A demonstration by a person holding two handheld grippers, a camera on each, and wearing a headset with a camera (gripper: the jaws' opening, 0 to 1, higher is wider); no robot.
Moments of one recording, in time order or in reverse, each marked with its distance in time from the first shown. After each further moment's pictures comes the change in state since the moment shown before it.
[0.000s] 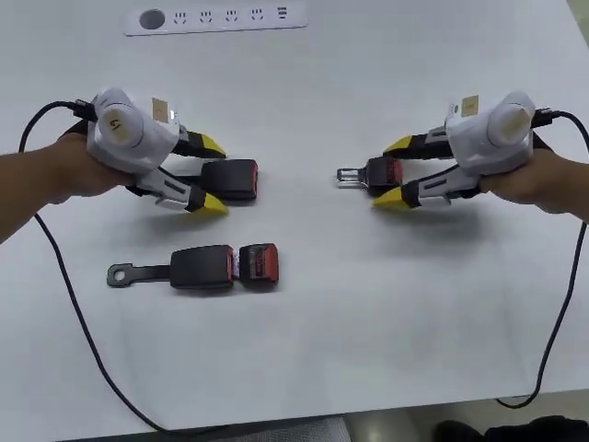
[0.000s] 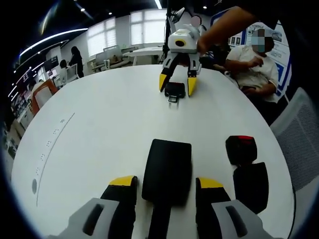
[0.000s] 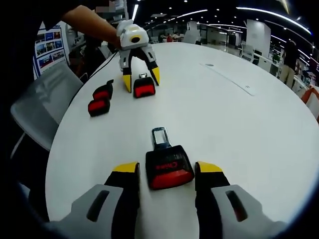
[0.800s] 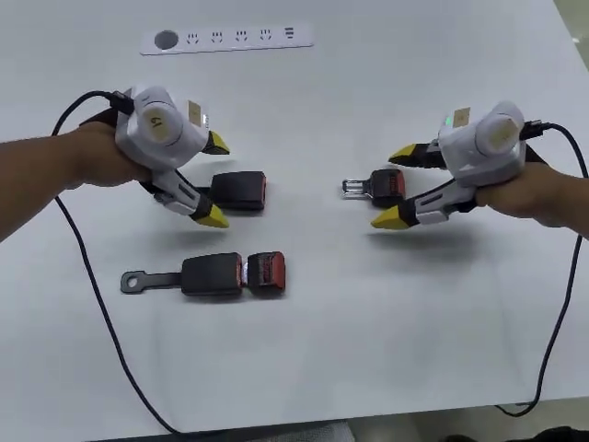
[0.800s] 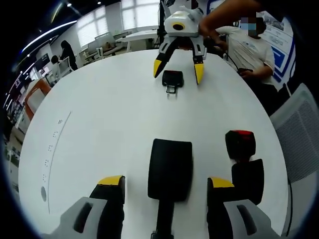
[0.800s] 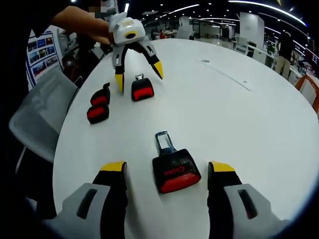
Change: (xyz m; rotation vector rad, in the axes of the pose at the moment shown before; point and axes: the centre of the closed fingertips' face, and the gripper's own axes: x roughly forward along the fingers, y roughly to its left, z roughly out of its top) left arm -0.005 0.002 0.002 0.038 0.182 -0.009; right arm 0.003 0.006 0.000 0.077 0.044 -0.026
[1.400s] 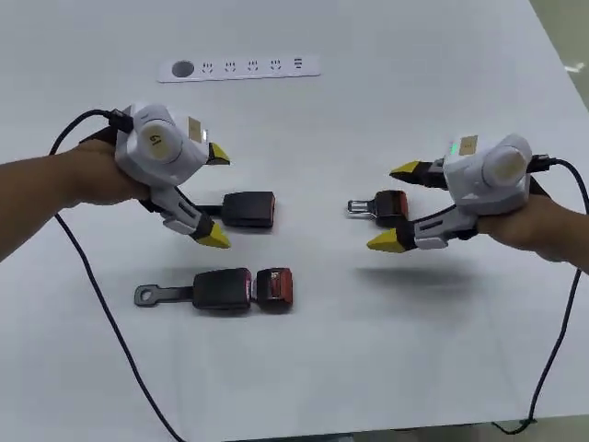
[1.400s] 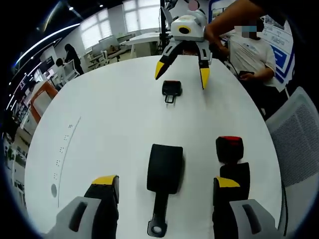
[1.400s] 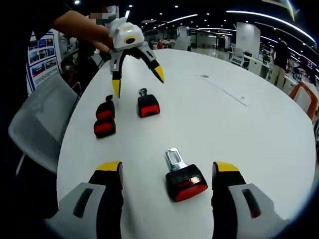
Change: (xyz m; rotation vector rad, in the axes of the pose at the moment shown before) left arm -0.031 -0.005 0.007 0.000 -0.008 0.054; right arm -0.010 0.016 0.028 -0.016 -0.079 -0.050
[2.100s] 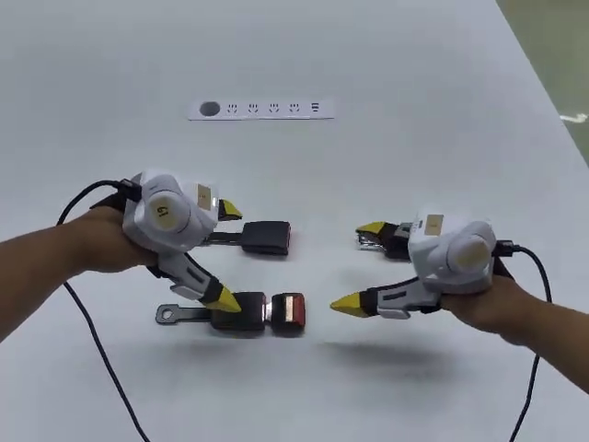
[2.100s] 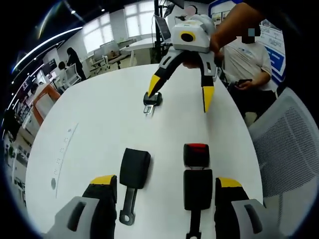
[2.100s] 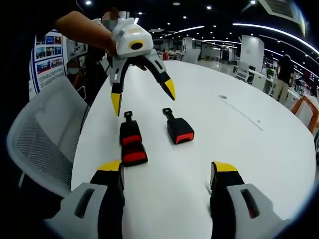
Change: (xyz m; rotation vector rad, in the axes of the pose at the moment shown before) left arm -0.039 -0.057 0.015 -0.008 -0.046 0.021; right arm 0.016 0.074 0.047 -0.064 -0.108 -0.007
